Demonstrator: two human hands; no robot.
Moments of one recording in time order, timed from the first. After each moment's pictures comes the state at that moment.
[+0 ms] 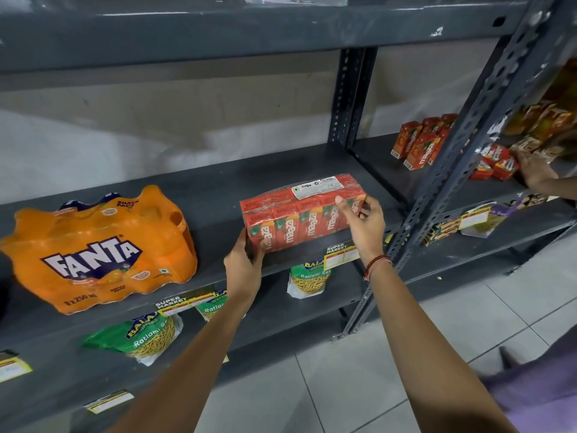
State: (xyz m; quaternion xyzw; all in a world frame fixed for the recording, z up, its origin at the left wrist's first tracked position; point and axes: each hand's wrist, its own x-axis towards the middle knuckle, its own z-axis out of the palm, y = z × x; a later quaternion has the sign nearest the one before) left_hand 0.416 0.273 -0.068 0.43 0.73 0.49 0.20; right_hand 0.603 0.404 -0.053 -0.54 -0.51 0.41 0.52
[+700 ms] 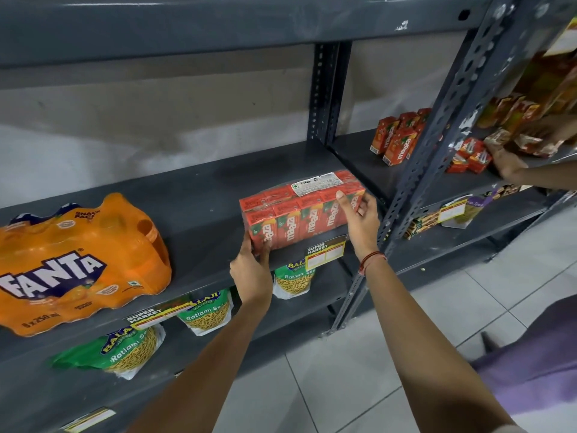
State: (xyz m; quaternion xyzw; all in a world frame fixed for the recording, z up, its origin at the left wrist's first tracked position) left_hand 0.469 0.296 -0.065 0.40 0.77 0.49 0.13; right_hand 0.632 0.421 -0.058 -0.53 -0.48 0.42 0.56
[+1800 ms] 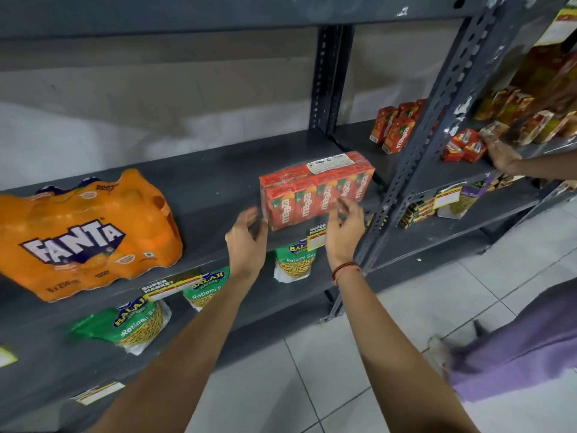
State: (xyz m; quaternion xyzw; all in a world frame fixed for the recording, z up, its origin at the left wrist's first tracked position) left_hand 0.445 0.277 -0.054 0.44 0.68 0.55 0.20; right_hand 0.591 0.340 -0.053 -0.57 -0.50 0.28 0.59
